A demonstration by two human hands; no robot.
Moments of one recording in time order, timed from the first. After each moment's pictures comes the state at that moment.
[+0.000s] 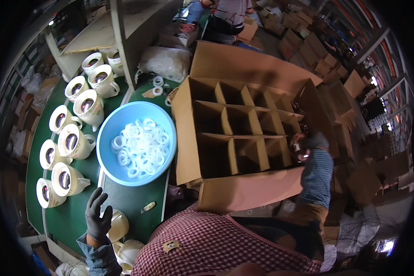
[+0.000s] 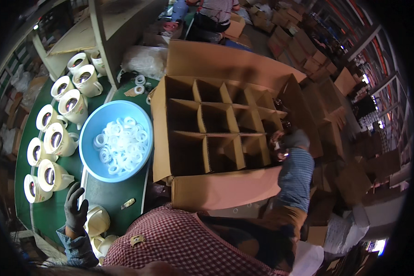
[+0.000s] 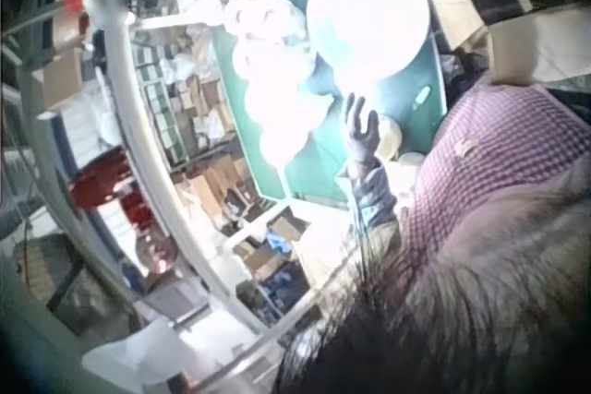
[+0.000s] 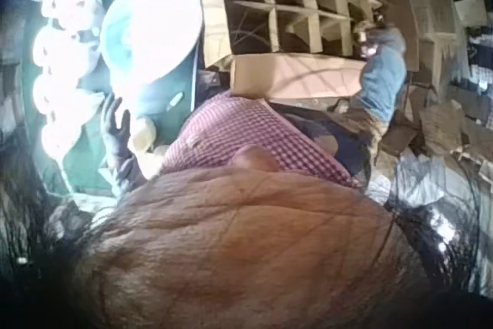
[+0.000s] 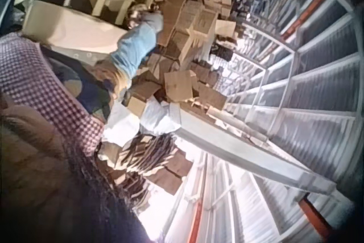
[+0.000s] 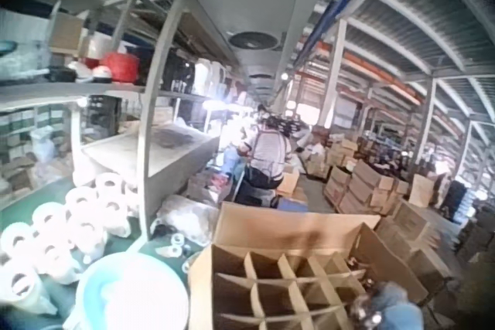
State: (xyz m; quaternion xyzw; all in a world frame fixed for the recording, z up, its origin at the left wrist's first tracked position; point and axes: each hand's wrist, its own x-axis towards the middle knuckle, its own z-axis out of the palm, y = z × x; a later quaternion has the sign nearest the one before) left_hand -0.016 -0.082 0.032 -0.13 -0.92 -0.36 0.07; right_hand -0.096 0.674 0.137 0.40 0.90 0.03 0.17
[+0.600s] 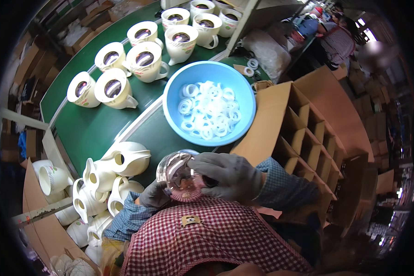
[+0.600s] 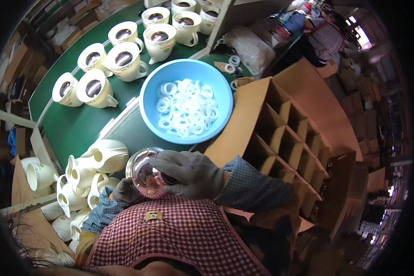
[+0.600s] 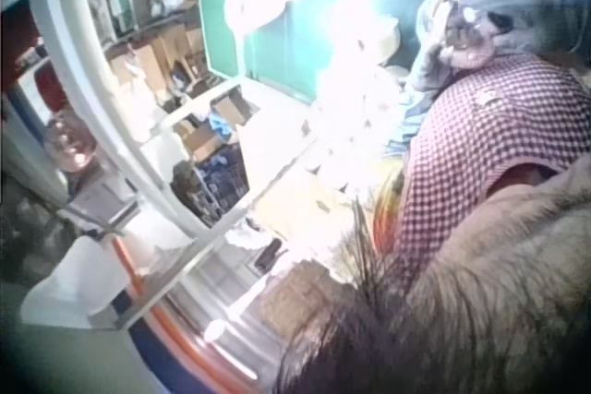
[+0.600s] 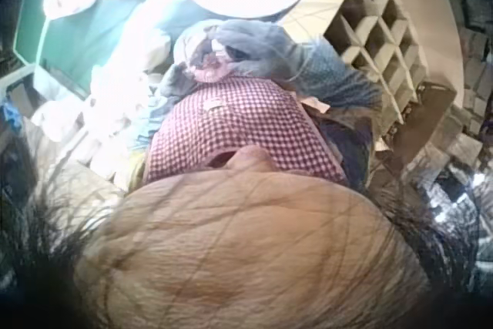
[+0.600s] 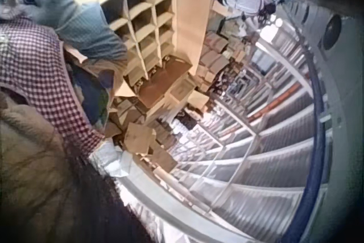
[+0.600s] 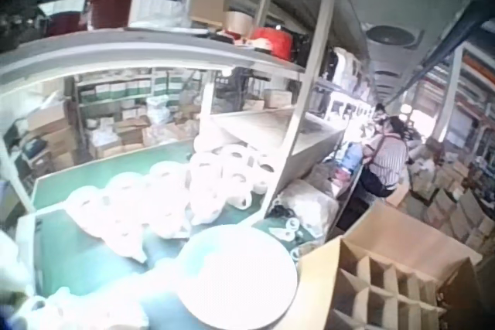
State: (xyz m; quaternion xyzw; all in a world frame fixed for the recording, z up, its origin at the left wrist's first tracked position) left_hand 0.093 0.003 -0.083 0.09 -0.15 -0.97 -0.17; right_hand -0.100 0.224 0.078 -0.59 0.69 -0.38 0.15
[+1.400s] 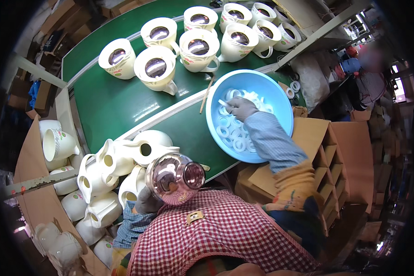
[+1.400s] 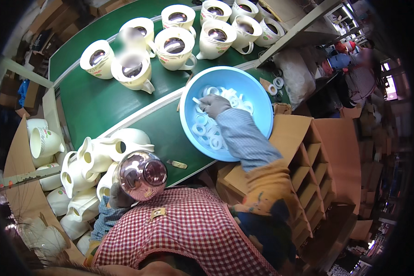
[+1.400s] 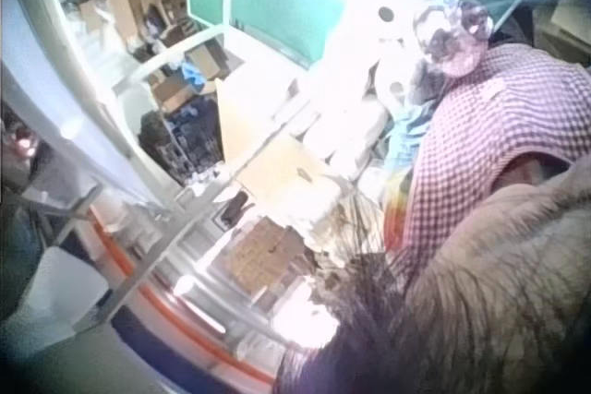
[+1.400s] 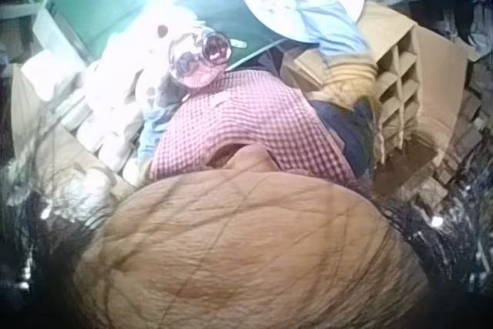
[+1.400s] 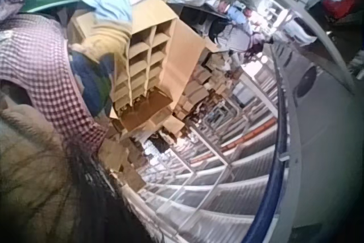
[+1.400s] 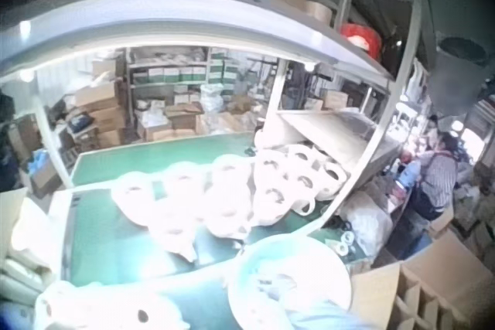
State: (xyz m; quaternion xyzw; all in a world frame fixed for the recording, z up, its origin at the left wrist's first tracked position) left_hand 0.151 -0.036 -0.062 0.17 -0.22 -0.95 0.11; right_hand -0.292 0.063 -0.105 -0.41 0.85 -0.15 0.30
